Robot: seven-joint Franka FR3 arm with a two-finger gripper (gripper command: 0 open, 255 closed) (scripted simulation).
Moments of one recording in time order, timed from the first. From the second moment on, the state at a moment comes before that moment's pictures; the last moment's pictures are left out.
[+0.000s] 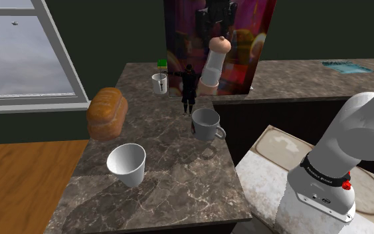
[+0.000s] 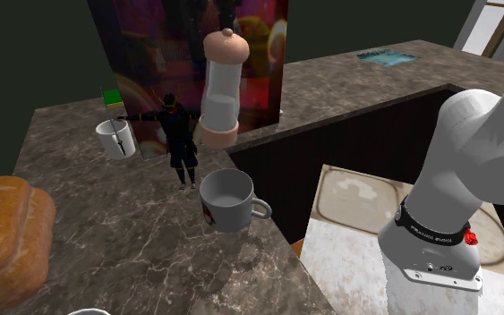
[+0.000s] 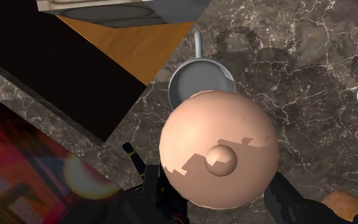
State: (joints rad) arm 0.01 -0.31 0.25 -1.87 -0.03 1.57 0.41
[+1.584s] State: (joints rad) arm 0.02 -0.35 0.26 -2.22 -0.01 1.88 0.43
